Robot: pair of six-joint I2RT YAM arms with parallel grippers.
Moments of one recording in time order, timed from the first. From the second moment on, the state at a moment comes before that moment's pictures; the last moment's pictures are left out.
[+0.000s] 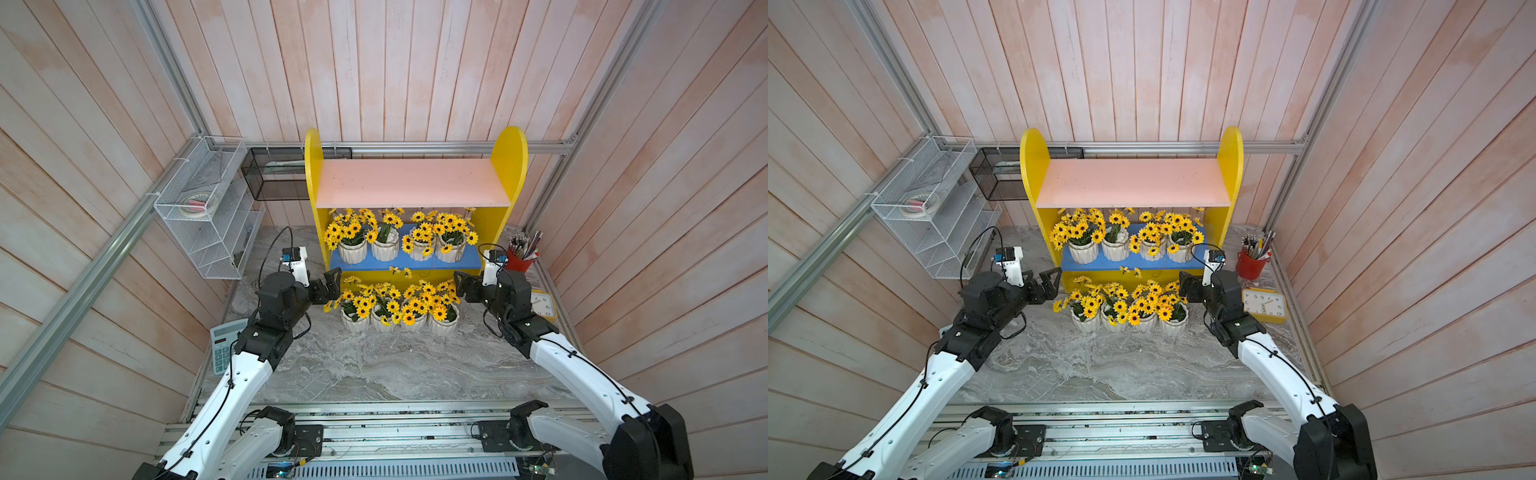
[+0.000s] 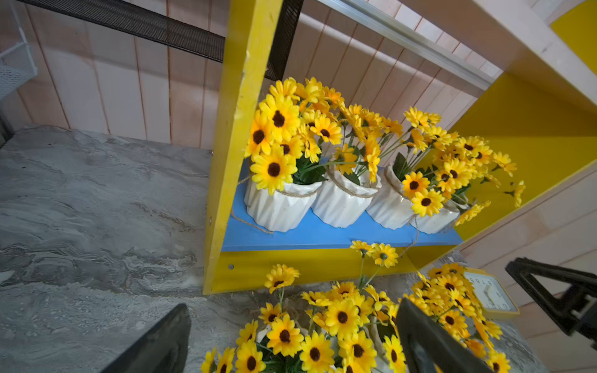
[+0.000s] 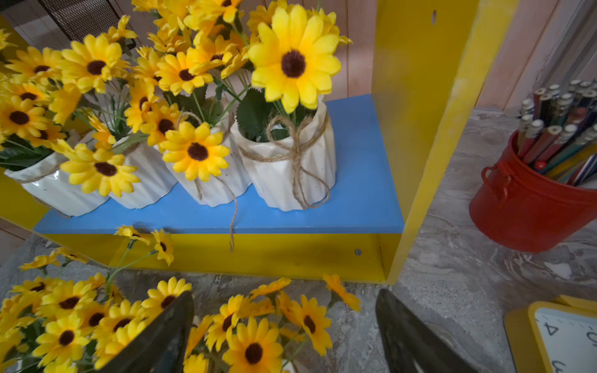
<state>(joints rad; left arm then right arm) -0.27 0.93 0.82 -0.16 0.11 -0.34 0.34 1.12 0.72 0.06 0.04 0.29</state>
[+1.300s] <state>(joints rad) -0.27 0.91 0.80 -0.12 0.23 -0.39 0.31 1.55 0.83 0.49 0.04 0.27</state>
